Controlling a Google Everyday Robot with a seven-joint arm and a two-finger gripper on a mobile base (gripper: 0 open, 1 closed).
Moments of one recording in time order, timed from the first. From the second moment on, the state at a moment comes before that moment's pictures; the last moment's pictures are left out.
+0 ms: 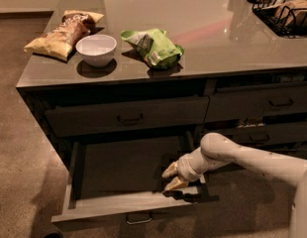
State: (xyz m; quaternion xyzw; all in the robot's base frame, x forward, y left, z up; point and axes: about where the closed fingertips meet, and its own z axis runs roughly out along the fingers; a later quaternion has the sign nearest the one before) arm 0.521 -0.081 0.435 -0.71 0.63 0.23 0.23
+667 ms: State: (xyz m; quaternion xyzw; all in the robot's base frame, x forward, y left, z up) arm 0.536 -0.084 0.463 -0.69 0.62 0.23 0.29
